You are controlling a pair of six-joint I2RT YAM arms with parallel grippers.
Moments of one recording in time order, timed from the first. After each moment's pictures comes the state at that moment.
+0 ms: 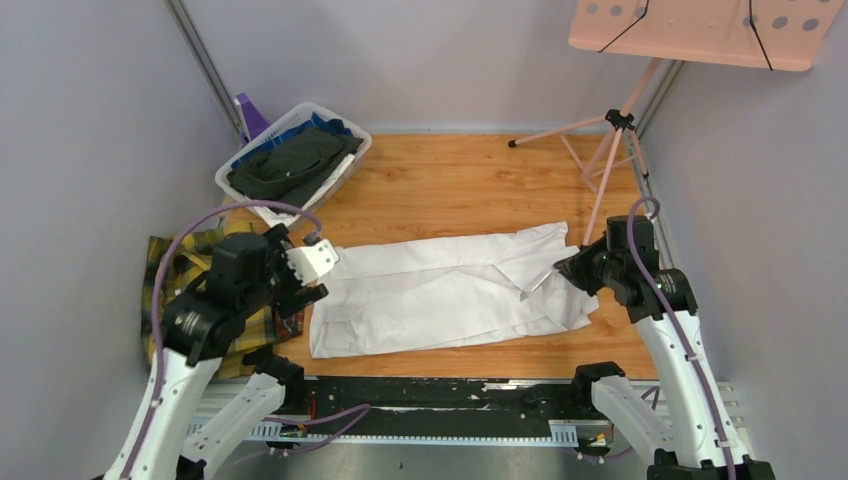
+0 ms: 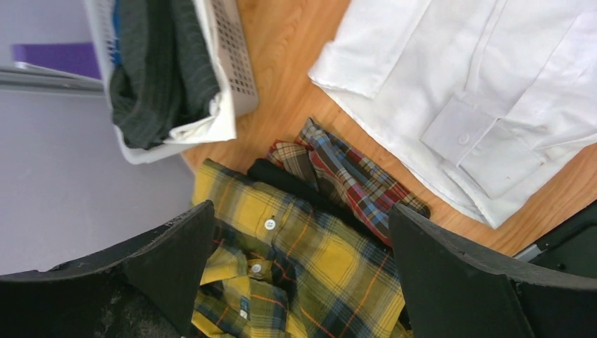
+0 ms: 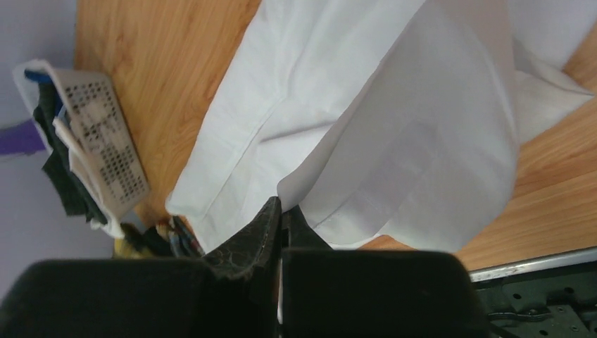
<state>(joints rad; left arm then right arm) -0.38 0.71 1.06 -1.10 -0.06 0.73 0.11 0.80 0.92 -0.96 0.00 1.07</state>
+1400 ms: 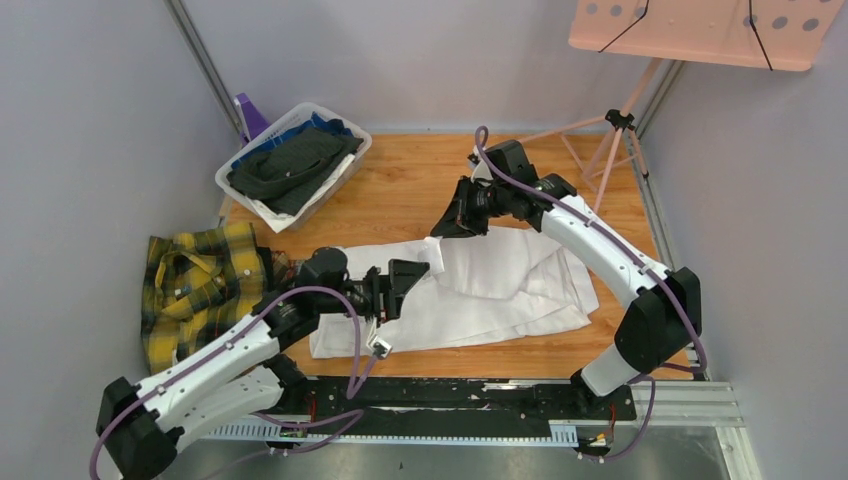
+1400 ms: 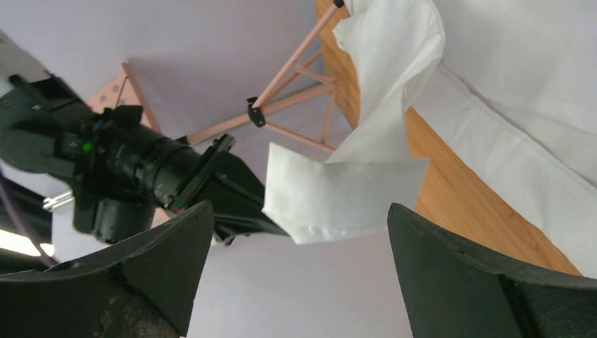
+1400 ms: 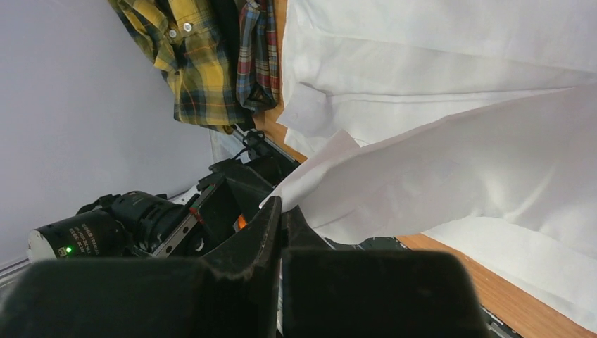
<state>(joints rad) -0.75 0.76 0.56 -0.18 0.59 2.05 0.55 1.56 1.42 -0.64 -0.57 0.84</state>
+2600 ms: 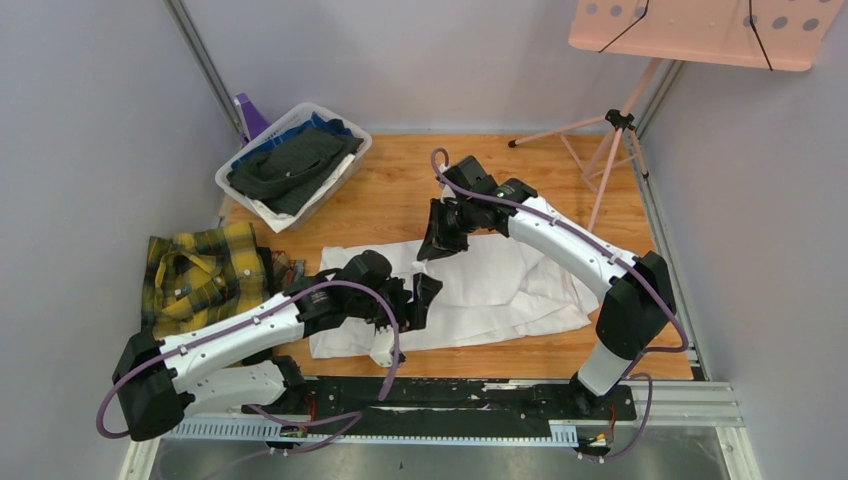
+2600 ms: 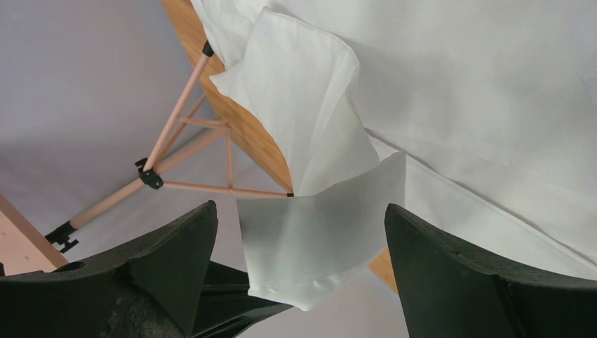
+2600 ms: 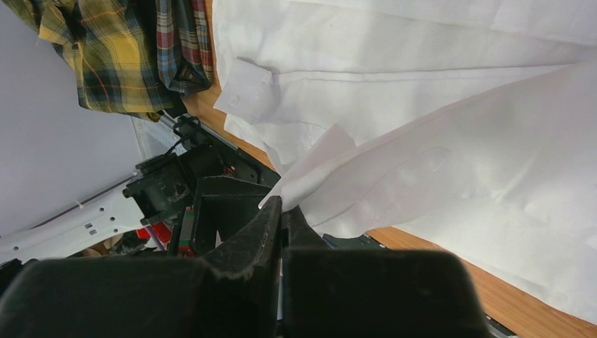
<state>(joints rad) -0.95 1.03 0.72 -0.45 0.31 2.09 0.71 1.68 1.50 -0.77 -0.41 0.76</state>
